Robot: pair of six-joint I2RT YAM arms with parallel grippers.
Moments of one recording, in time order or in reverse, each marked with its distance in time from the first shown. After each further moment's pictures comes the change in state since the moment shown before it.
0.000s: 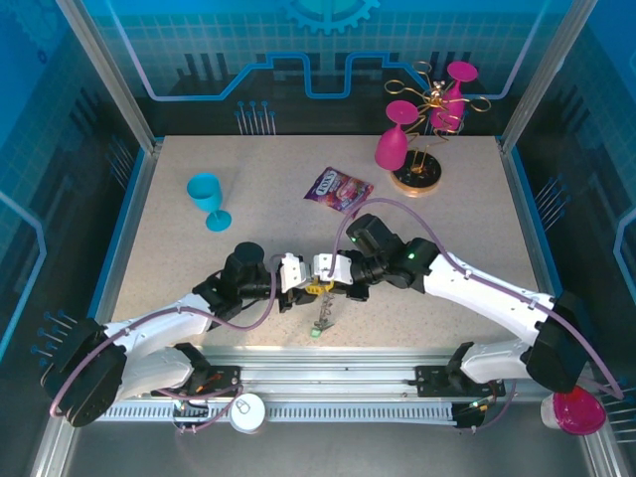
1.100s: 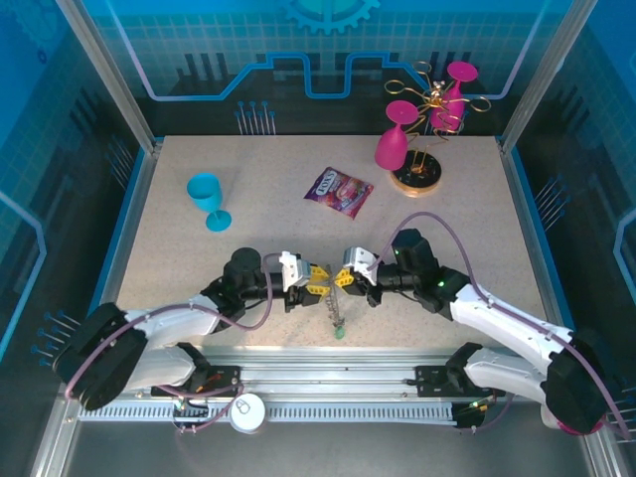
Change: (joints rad) left arm 0.001 0.073 -0.076 0.326 0.042 -0.141; right arm -0.175 -0.236 -0.389 0.489 -0.250 0.253
